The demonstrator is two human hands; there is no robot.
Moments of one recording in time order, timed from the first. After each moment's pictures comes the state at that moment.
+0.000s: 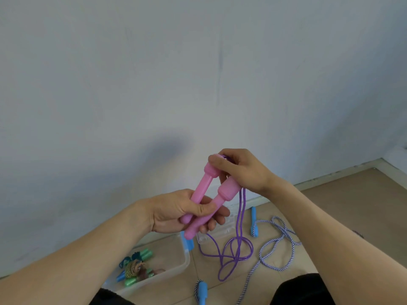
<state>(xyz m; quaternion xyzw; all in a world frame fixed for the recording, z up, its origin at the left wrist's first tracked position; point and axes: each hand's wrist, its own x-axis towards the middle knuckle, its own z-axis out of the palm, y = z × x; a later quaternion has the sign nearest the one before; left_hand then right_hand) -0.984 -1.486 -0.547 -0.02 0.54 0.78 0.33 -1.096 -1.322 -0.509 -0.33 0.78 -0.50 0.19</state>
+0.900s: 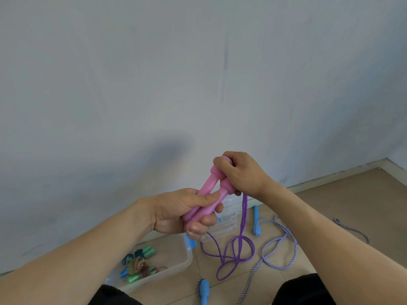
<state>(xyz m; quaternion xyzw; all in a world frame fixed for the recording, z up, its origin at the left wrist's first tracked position) -0.981 -1.484 -0.541 -0.04 0.53 0.76 0.37 -1.086 -1.331 -0.518 -0.27 0.81 -0.49 0.17</state>
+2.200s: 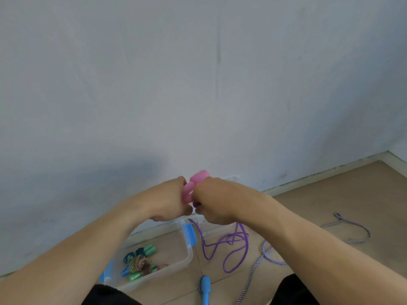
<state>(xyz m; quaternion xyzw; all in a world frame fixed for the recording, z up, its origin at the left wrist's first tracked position) -0.984 -1.496 -0.534 -0.11 0.94 0.24 0.20 -1.045 -1.354 -0.525 -0.51 0.84 -0.04 0.17</state>
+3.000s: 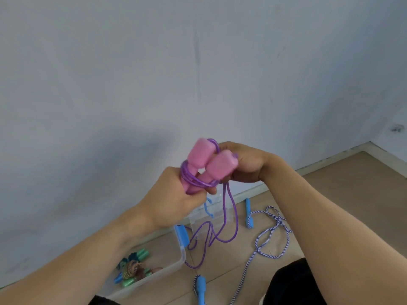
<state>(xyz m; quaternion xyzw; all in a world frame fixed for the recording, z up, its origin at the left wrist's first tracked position) -0.977 -1.451 -0.517 0.01 0.86 0.51 -0.05 -1.113 -1.305 -0.499 -0.31 0.60 -0.57 0.47</state>
